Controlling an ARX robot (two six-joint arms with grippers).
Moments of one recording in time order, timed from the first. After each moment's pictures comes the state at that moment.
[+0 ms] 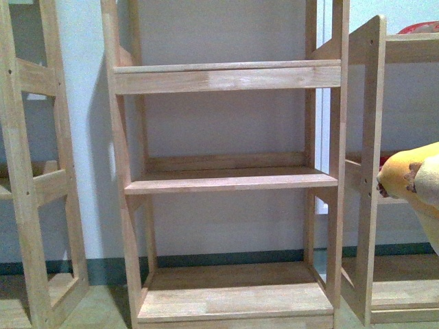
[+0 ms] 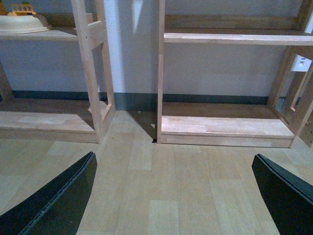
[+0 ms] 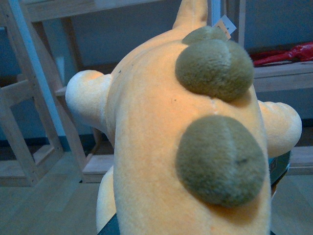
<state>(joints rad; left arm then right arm) 0.00 0.00 0.01 -0.01 0.00 -0.01 0.00 0.38 0.10 0.43 -0.05 0.13</state>
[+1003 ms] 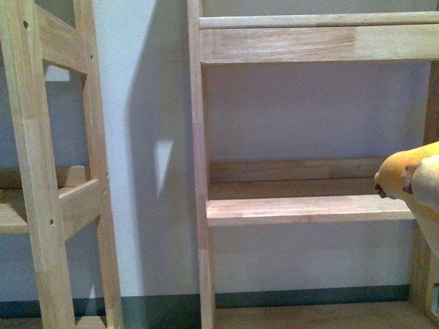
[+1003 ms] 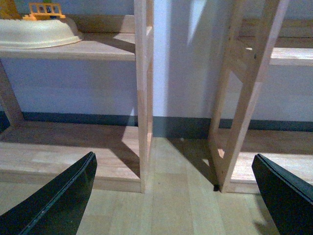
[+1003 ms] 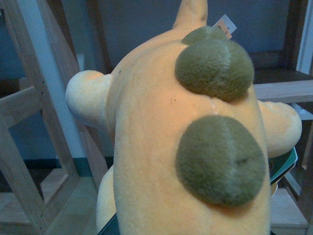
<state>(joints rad) 0.00 0.00 0.01 -0.01 0.00 -0.01 0.00 0.38 0.10 0.43 -0.05 0.13</state>
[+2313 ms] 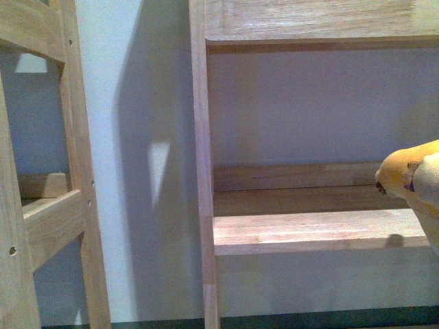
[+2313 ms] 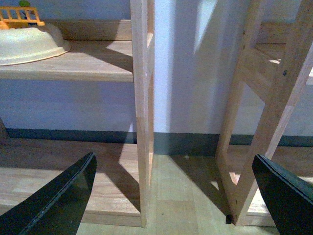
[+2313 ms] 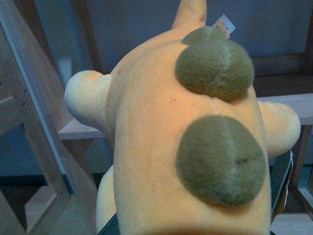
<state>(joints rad) 0.00 0.00 0.01 -0.01 0.00 -0.01 0.00 0.38 0.10 0.43 -0.05 0.13</state>
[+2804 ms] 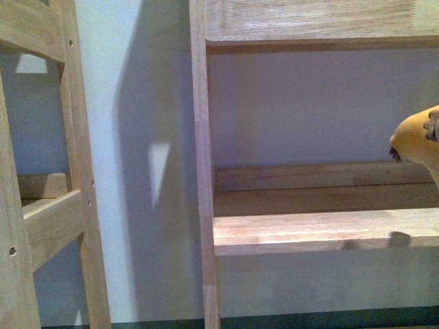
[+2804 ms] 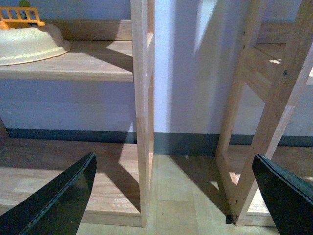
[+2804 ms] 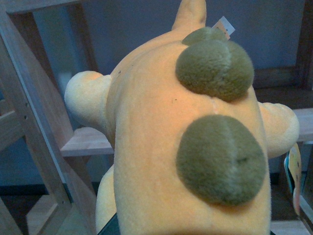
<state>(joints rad) 0.00 0.00 0.01 -0.01 0.00 -0.01 -0.07 0.35 0.24 0.26 -0.11 0.15</state>
